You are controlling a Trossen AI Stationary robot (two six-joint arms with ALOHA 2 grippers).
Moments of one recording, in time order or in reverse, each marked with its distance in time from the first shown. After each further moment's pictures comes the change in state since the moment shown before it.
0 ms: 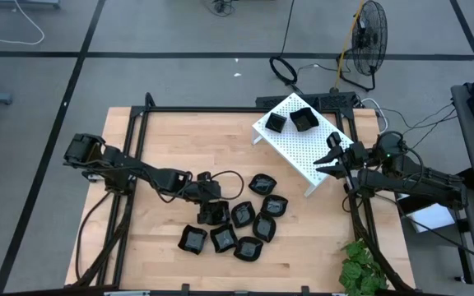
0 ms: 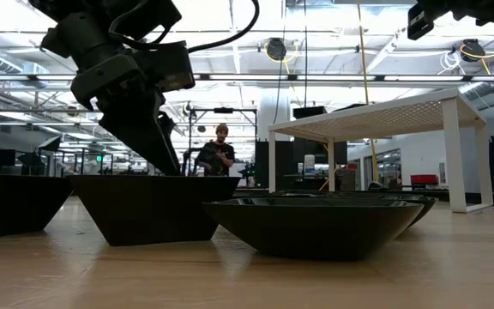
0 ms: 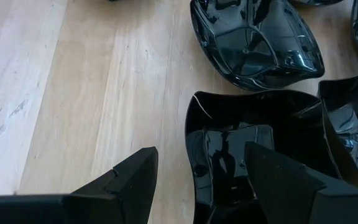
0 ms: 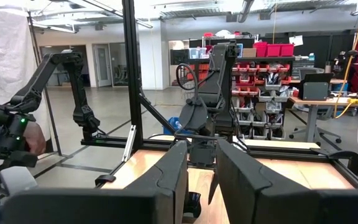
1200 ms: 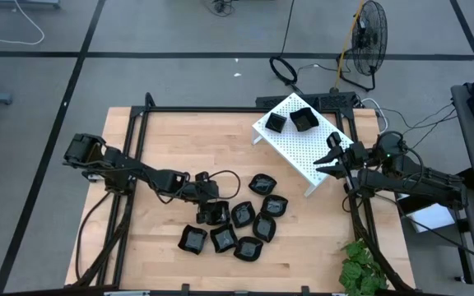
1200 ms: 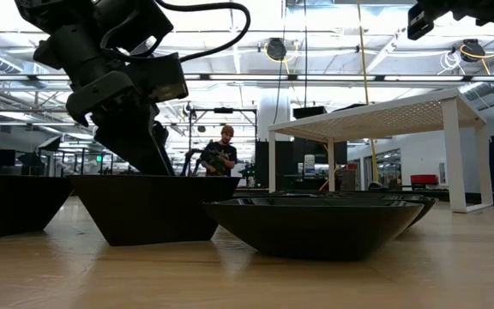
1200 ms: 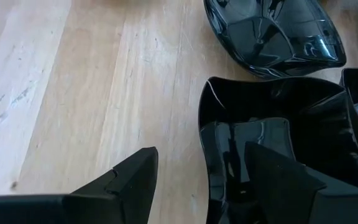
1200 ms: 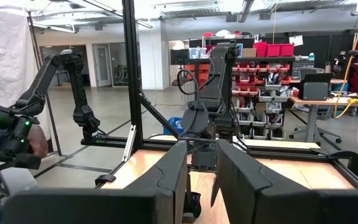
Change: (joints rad) left arm 0.002 0.000 -0.070 0.090 -0.024 -0.009; right arm 0.000 0.000 0.000 0.000 0.000 0.000
